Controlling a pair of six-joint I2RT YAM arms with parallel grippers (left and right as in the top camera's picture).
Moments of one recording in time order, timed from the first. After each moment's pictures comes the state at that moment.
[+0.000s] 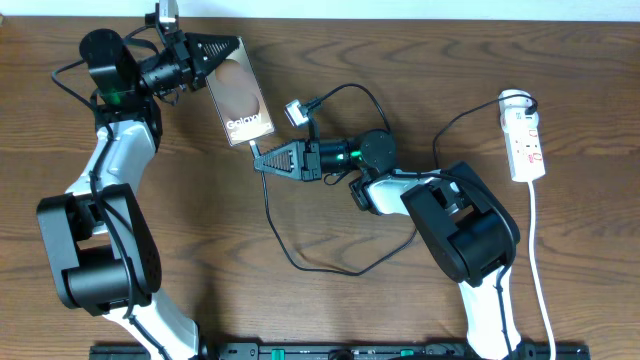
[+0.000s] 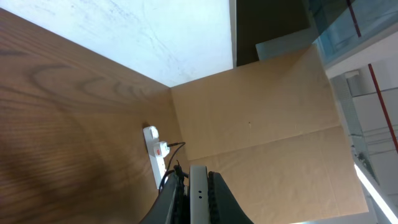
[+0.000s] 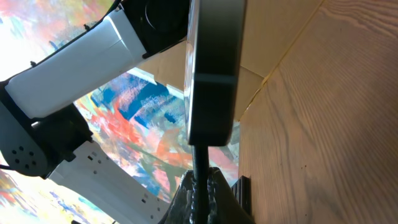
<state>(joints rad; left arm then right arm) 0.18 1.89 1.27 0.66 1.28 -1.27 0.59 2.20 1.09 1.54 -1.13 1.48</state>
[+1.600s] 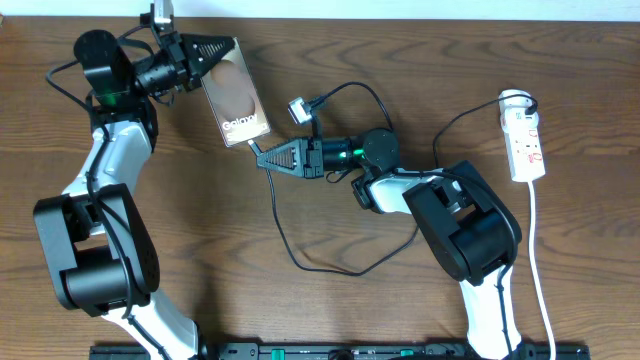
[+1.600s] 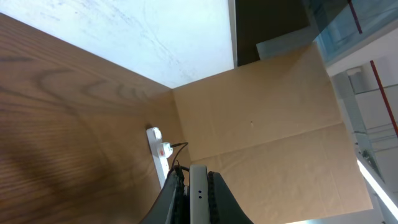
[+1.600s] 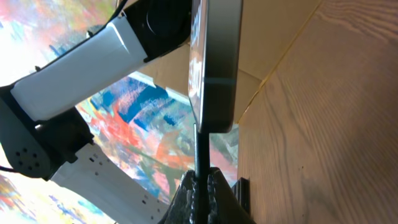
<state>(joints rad) 0.20 1.89 1.27 0.66 1.29 -1.25 0.57 2.20 1.09 1.54 -1.13 1.48</state>
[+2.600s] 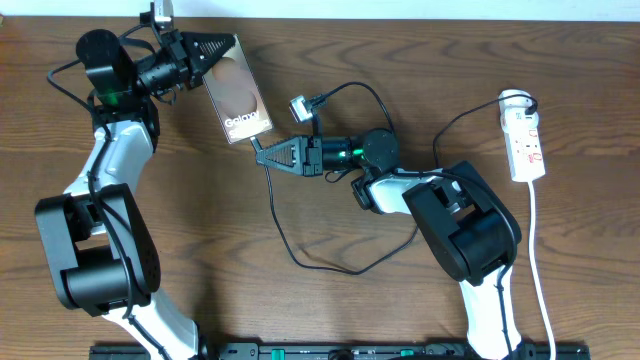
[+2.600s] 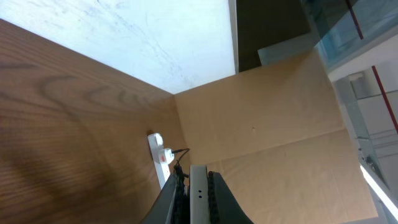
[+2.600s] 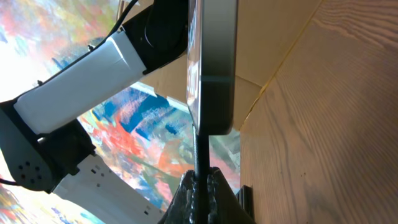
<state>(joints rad) 0.19 1.89 1.27 0.66 1.26 -1.25 0.57 2.20 1.09 1.54 -1.09 1.51</state>
